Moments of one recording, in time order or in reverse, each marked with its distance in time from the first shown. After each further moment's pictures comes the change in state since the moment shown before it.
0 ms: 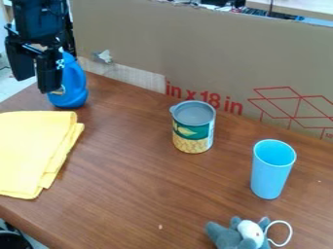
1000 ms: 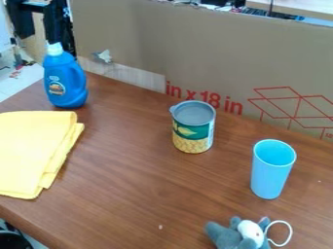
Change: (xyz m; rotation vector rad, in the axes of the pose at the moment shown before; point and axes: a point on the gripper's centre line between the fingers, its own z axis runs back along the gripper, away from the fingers) arm 0.048 0.053 0.035 -0.031 -0.012 0.219
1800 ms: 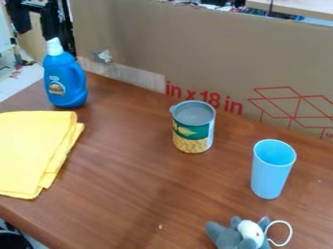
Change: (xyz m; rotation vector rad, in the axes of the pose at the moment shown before) arm 0.040 0.046 -0.014 0.050 -0.098 0.026
